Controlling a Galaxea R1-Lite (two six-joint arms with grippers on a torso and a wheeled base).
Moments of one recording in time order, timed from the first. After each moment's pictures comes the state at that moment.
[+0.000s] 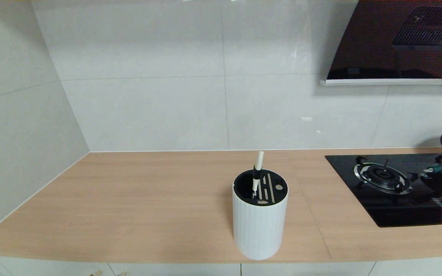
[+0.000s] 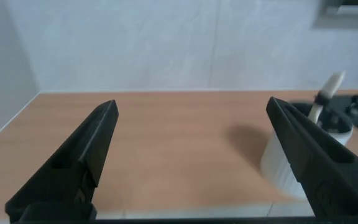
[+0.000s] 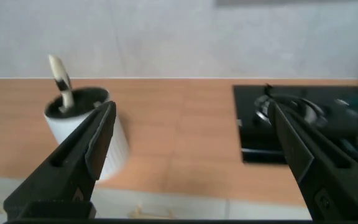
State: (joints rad) left arm -0.31 0.36 -0.39 -0.05 0.24 -0.05; right arm 0.29 0.26 -0.33 0.03 -0.21 0.05
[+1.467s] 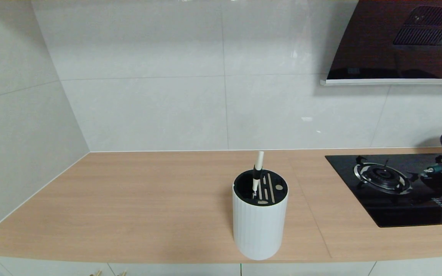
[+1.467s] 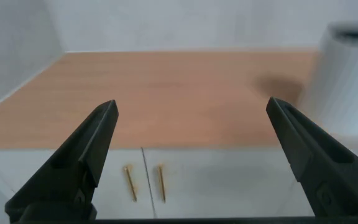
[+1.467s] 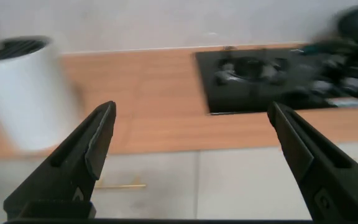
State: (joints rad) left arm 0.00 0.00 0.00 0.00 -0.02 0.05; right arm 0.00 0.00 0.00 0.00 0.00 -0.01
